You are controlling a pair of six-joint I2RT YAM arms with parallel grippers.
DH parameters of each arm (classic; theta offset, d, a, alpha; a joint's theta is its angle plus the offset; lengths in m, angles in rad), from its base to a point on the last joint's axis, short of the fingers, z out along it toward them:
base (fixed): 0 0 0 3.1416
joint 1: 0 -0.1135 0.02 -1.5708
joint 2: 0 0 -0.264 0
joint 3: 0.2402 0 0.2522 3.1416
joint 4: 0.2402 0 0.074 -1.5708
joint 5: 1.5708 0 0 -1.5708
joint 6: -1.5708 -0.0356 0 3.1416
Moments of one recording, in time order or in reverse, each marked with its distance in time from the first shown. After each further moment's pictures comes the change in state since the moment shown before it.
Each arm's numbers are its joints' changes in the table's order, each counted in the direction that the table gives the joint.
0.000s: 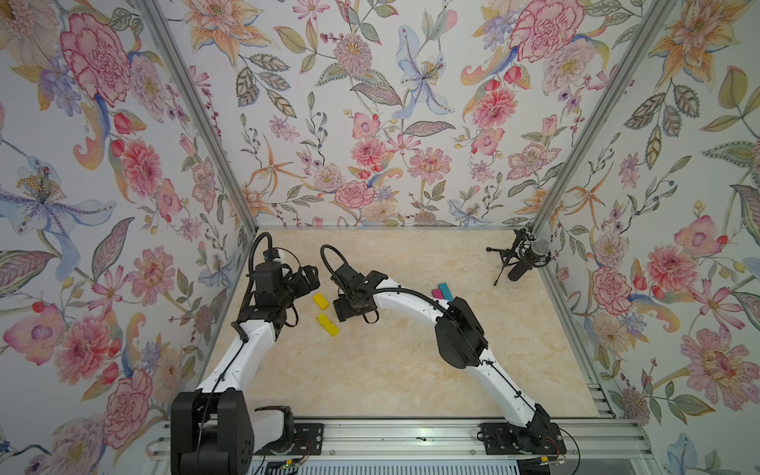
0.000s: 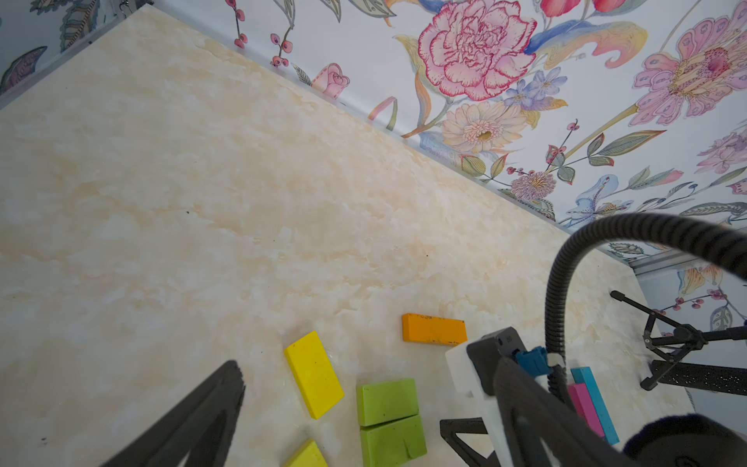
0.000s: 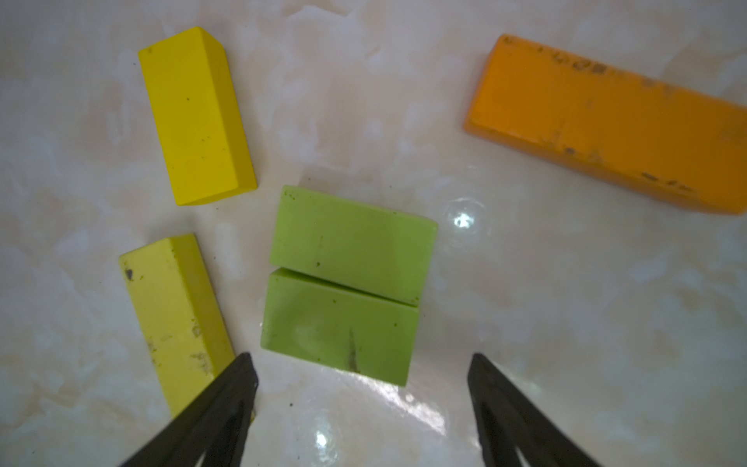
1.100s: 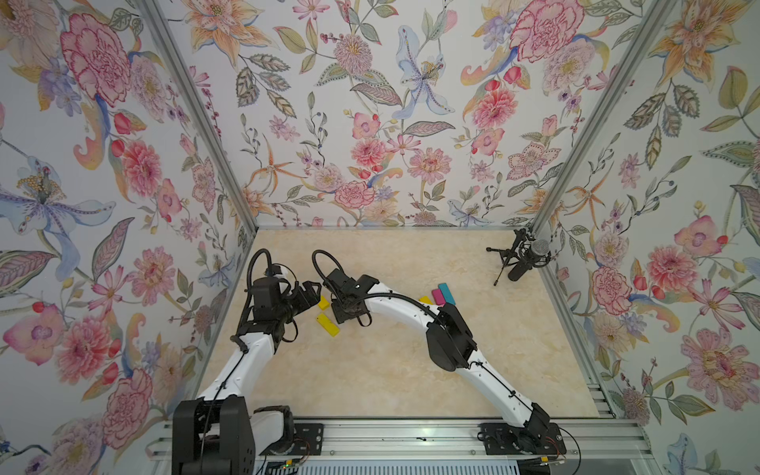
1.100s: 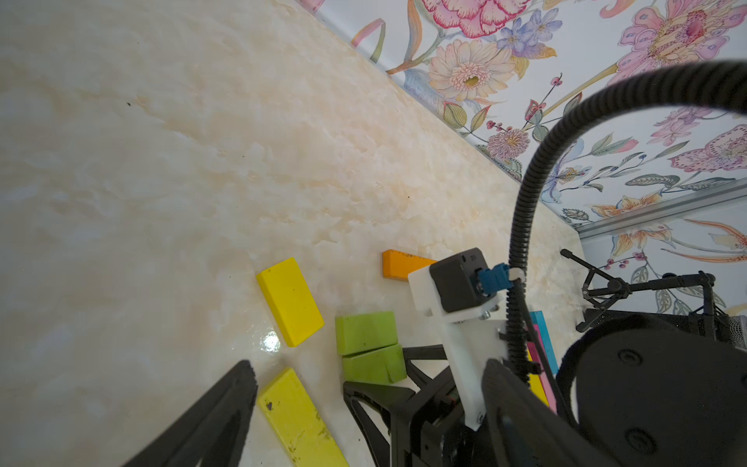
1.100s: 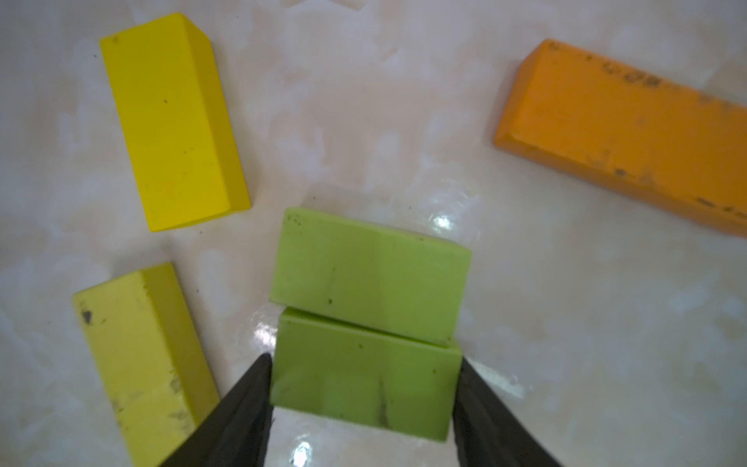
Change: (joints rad) left arm -0.040 0.043 -0.163 -0.037 0.205 0.088; right arm -0.027 -0.112 0.145 0.064 0.079 -0.003
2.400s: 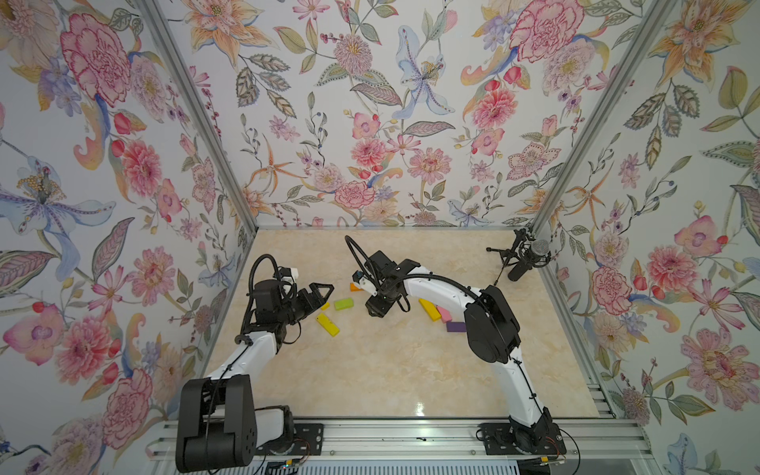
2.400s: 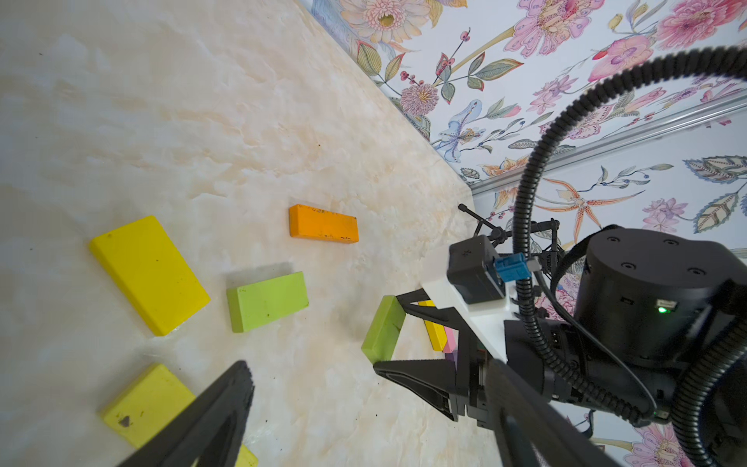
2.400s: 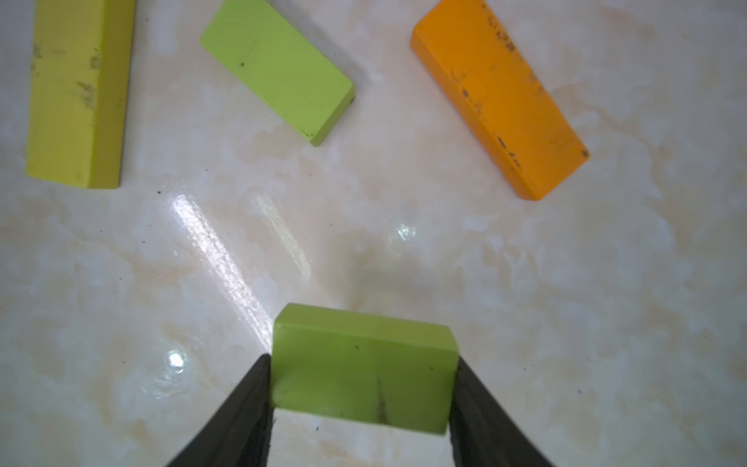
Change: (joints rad) left arm -0.011 -0.104 -0.044 -0.202 0.327 0.127; right arm 0.175 0.362 -0.510 -0.118 -0.219 0.747
